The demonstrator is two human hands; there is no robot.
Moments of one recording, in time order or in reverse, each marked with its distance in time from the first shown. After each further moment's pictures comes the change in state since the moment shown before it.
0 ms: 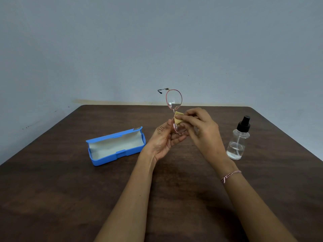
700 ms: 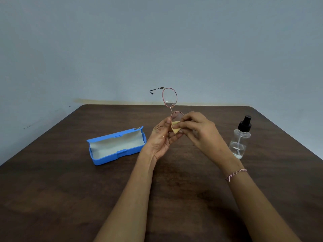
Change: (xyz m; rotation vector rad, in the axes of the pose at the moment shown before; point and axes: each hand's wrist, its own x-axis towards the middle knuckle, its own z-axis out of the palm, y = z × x) left_hand 0.008 -0.005 -0.009 -0.106 0.020 0.061; right_hand 0.003 0.008 -0.002 -0.015 -0.197 -0.088
